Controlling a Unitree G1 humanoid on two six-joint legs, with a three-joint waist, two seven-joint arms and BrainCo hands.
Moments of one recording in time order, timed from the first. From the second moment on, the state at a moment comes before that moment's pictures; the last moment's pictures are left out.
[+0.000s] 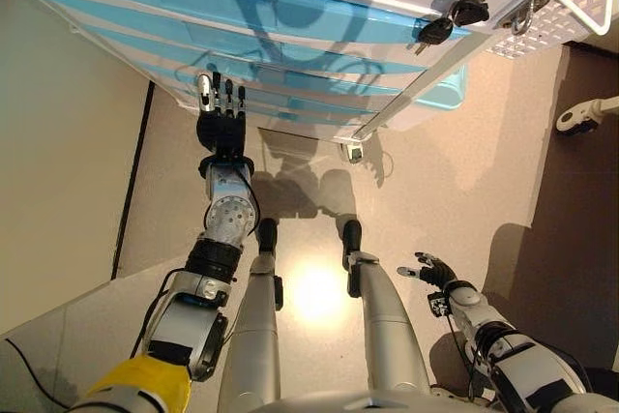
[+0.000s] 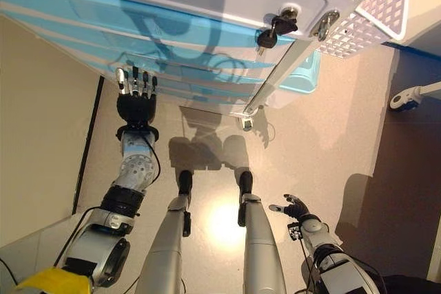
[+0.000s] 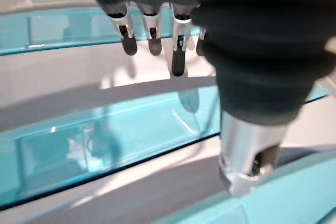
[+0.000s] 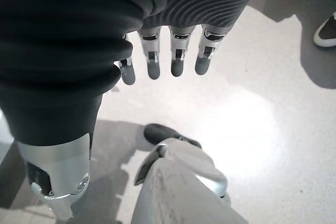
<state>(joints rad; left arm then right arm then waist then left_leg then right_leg) -0.63 0.21 -0.17 0.37 -1.47 -0.42 0.16 -0.35 -0.33 0.29 1.20 0.23 -0.10 0.01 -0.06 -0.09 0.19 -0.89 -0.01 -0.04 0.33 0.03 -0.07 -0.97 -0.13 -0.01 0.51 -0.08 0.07</state>
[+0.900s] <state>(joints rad) -0.63 0.28 -0.36 0.37 -1.47 -0.26 0.03 -0.34 -0.32 0.30 1.20 0.23 -0.10 0.02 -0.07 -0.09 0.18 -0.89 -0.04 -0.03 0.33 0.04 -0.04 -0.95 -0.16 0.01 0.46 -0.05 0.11</state>
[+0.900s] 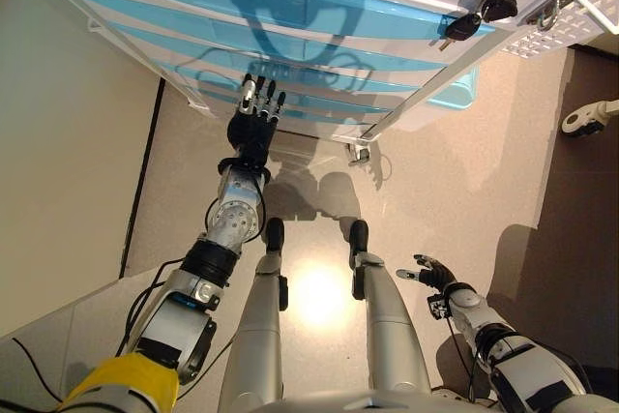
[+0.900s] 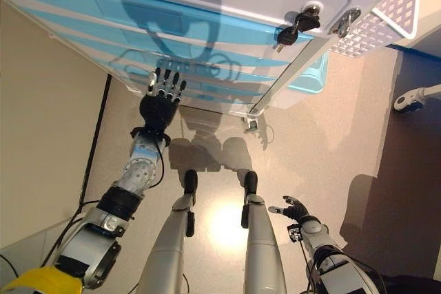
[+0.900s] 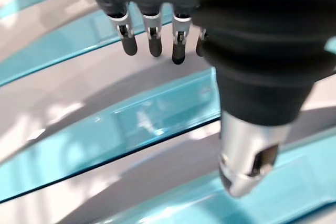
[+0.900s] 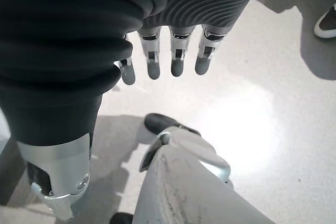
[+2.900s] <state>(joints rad) -0.62 0.28 -0.27 0.42 -1.51 -0.28 0.07 -0.27 -0.33 0.33 1.20 0.19 -0.10 0.08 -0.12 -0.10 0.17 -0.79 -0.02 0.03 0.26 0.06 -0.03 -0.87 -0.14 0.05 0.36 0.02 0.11</state>
